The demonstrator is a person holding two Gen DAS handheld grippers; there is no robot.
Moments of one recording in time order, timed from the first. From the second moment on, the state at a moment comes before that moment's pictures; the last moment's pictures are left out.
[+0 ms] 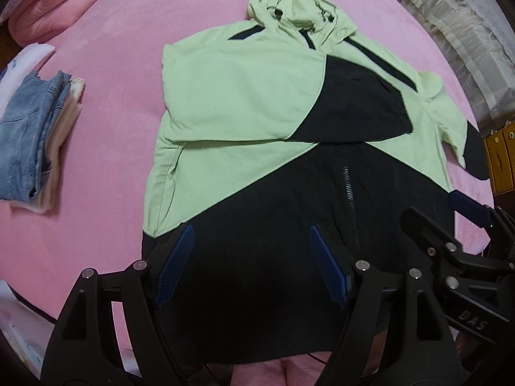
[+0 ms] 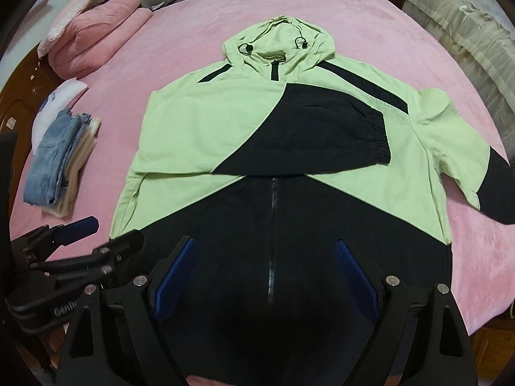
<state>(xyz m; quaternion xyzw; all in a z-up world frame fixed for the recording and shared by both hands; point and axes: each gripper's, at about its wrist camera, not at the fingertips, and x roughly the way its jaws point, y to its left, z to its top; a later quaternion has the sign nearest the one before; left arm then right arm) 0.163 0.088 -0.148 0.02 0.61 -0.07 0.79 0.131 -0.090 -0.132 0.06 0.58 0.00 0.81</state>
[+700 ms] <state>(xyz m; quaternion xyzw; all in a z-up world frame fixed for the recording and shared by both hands) 0.149 -0.101 -0.142 0.09 0.63 -0.12 0.76 0.047 -0.266 -0.147 0.33 0.57 -0.08 0.75</state>
